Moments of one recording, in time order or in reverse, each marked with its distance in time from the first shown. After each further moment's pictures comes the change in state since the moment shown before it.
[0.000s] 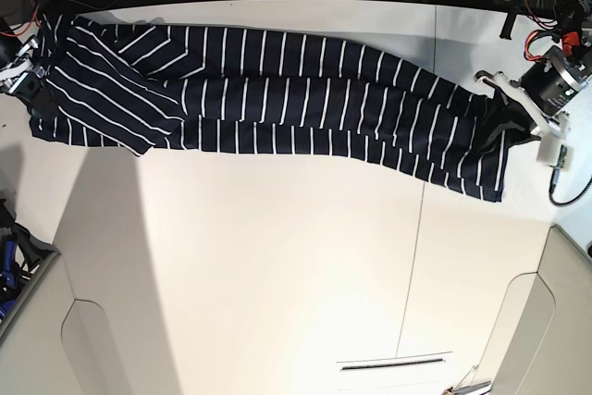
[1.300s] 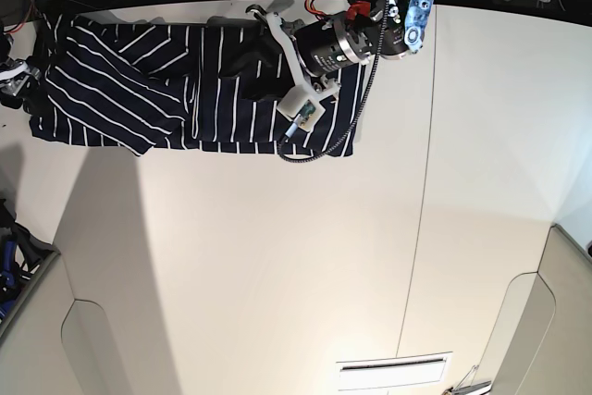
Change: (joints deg) left arm -2.7 21.1 42.7 -9.0 22.1 1.3 -9.7; right arm 0.0 2.4 0.0 -1.7 -17.3 -1.8 7.8
